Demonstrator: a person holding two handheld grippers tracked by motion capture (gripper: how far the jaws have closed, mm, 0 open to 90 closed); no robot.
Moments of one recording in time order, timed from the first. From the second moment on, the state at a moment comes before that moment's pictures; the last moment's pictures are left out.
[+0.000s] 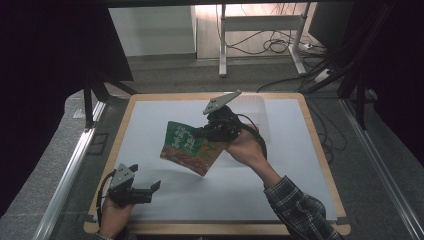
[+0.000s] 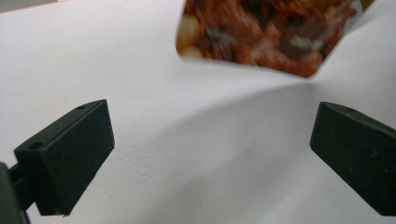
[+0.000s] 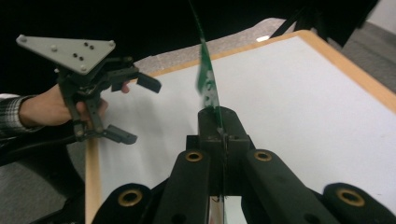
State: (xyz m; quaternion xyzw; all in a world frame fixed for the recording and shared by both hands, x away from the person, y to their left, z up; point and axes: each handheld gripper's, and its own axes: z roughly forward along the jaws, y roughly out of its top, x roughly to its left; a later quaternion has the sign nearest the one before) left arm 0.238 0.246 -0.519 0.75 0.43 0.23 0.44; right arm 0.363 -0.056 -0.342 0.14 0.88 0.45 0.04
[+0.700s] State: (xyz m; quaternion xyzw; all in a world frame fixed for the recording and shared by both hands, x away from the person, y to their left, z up) left arm 0.238 0.244 -0.521 0.75 0.43 0.23 0.44; right arm 0.390 -0.079 -0.307 0.17 0.87 0.46 0.07
